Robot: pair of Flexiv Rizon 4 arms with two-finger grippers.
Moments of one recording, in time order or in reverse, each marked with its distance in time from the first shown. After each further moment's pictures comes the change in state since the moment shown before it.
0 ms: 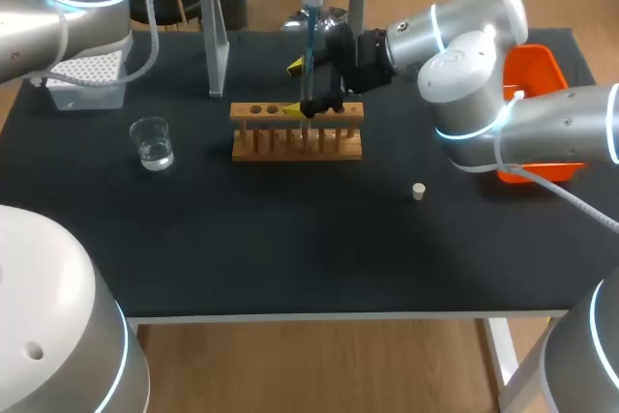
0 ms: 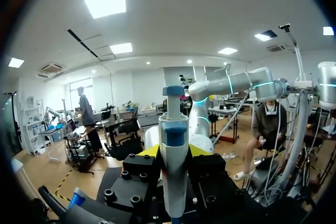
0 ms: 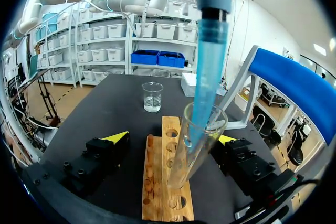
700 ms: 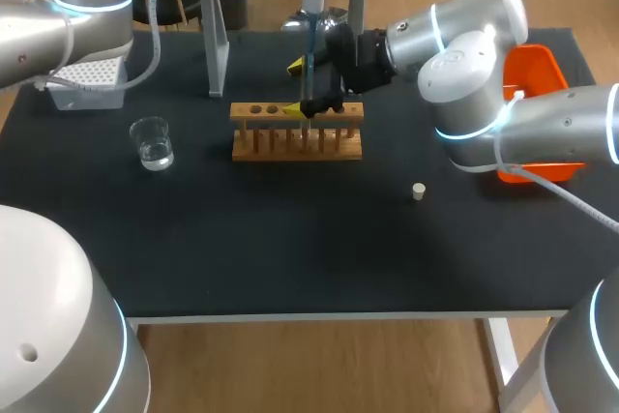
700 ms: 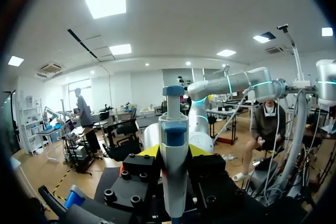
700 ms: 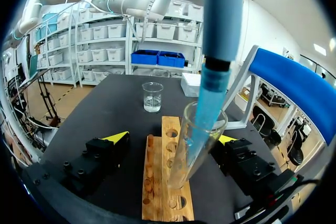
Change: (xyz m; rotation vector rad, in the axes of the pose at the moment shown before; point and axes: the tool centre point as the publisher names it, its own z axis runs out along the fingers) left arm -0.003 0.013 0.000 0.019 0.015 -0.007; right arm 0.000 0.000 0.000 0.000 0.000 0.000
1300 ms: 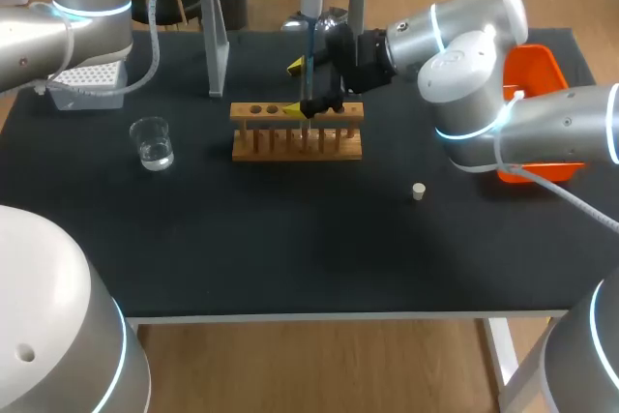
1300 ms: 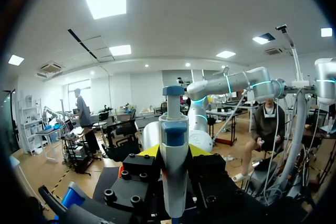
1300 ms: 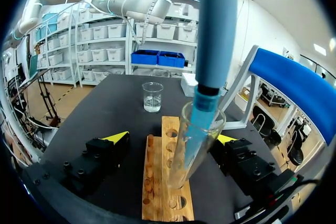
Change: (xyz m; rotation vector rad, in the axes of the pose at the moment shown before) left arm 0.001 0.009 -0.003 0.013 0.005 -0.005; right arm 0.000 0.000 0.000 0.000 0.000 0.000
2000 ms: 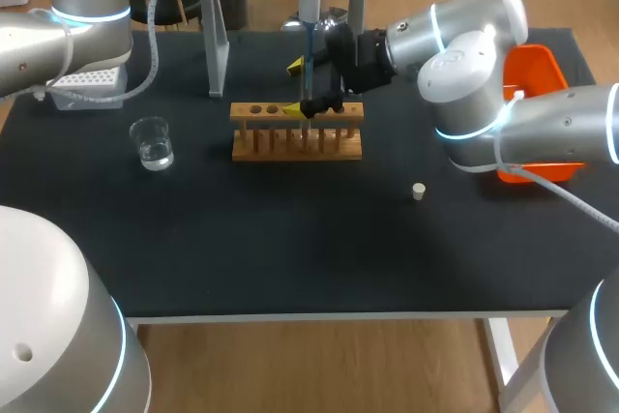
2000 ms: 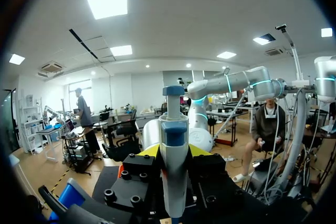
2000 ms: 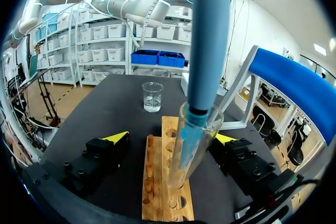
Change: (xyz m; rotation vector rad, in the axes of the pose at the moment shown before) left arm 0.001 0.009 -0.003 0.008 -0.006 -0.003; right arm 0.000 0.000 0.000 0.000 0.000 0.000
